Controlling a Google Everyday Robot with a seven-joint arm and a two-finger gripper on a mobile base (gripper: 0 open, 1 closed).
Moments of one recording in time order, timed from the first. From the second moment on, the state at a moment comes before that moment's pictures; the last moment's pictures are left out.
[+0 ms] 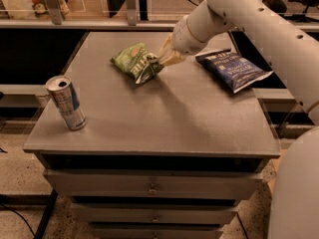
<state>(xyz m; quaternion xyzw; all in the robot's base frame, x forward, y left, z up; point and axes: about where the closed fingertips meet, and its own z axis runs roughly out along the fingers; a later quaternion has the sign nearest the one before) 0.712 -0.028 0.869 -0.75 0.57 0.05 0.35</state>
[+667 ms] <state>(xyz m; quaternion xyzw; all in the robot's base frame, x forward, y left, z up) 0.639 -0.006 0.898 -0.79 0.50 0.07 0.35</state>
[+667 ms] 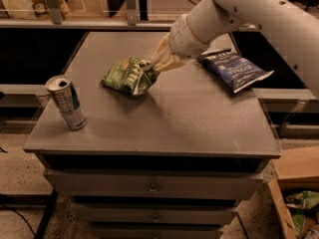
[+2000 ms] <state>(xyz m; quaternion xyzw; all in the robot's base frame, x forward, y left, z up) 0.546 0.015 0.897 -0.80 0.48 0.08 0.35</state>
